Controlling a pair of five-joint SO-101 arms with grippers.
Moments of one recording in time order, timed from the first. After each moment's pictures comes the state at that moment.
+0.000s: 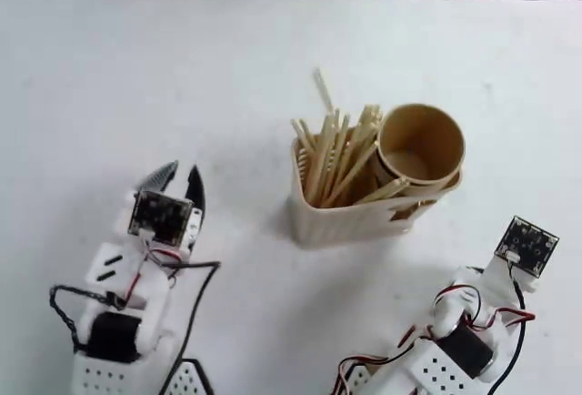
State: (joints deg) left arm 1.8 -103.8 89.5 44.3 -14.3; right arm 42.3 -102.1 96.4 61.4 14.6
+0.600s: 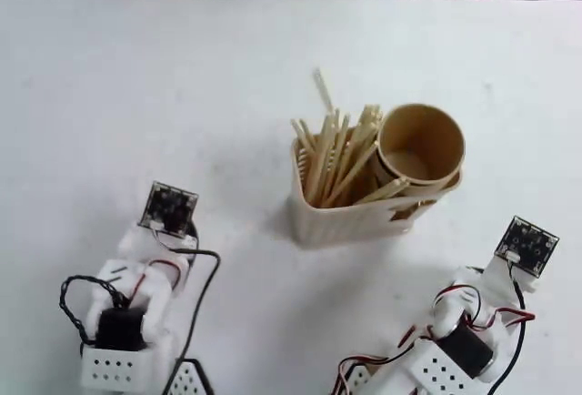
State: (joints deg) left arm -3.0 -104.0 97.1 59.0 -14.7; right arm 42.3 -102.1 96.4 61.4 14.6
